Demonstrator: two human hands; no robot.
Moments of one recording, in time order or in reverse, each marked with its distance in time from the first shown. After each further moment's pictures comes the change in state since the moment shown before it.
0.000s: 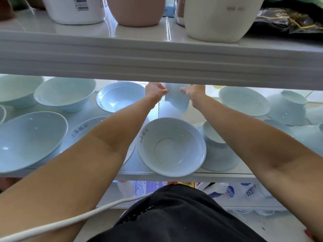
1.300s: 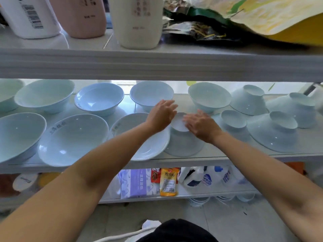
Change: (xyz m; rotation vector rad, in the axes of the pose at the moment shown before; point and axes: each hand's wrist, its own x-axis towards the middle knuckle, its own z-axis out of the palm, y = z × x) left_hand -0.130 0.009 0.091 0.825 -0.149 0.834; right_hand -0.070 0.151 -0.141 -1.018 -0.157 -0.865
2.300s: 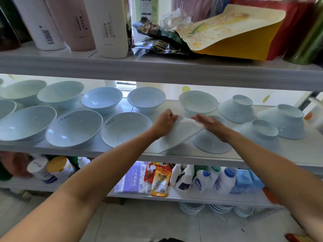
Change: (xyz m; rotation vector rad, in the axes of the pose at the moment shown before) left_hand -0.012 0.119 -0.012 -0.587 -0.029 -0.510; right_hand -0.074 0.063 -0.066 1.102 -0.176 0.318
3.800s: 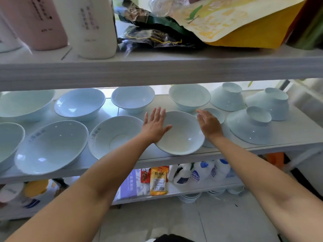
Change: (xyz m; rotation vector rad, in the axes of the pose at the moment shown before) left_hand 0.052 -0.083 0.008 0.792 -0.288 0.146; right_hand 0.034 0.042 0.031 -0.458 0.585 0.027
